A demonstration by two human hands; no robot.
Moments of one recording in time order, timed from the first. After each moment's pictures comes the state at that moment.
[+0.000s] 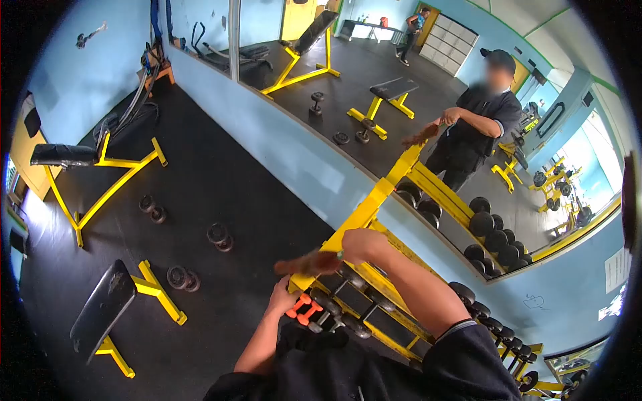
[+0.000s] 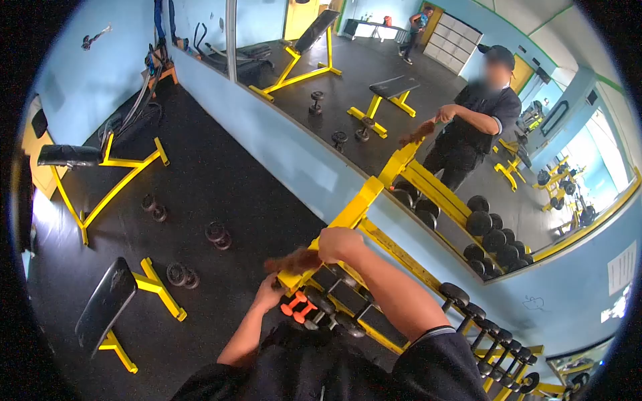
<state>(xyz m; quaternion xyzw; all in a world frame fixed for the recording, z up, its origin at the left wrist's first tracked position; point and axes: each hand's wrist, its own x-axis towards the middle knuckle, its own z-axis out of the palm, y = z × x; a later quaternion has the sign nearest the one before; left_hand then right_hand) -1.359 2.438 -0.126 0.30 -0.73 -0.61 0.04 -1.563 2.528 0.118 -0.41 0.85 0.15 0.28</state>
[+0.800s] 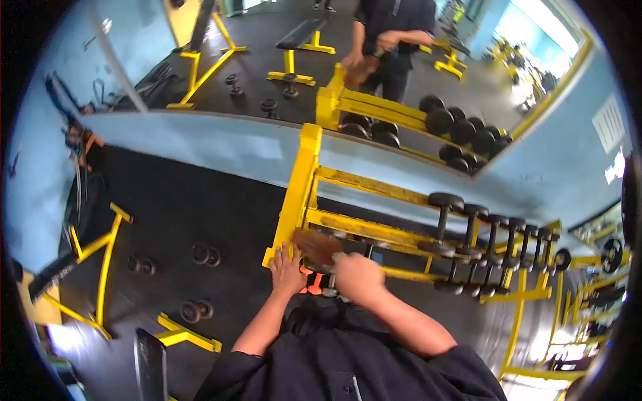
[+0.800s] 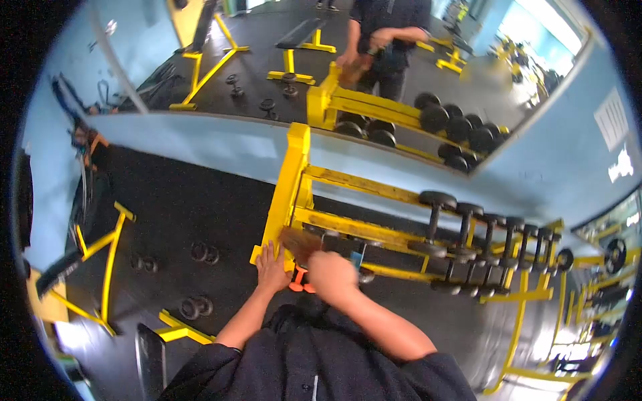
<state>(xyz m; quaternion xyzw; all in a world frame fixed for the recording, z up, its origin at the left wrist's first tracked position) -1.405 2.499 -0.109 0.07 -0.98 -0.17 -0.11 -1.439 2.679 0.049 -0.22 0.96 -0.11 0.13</state>
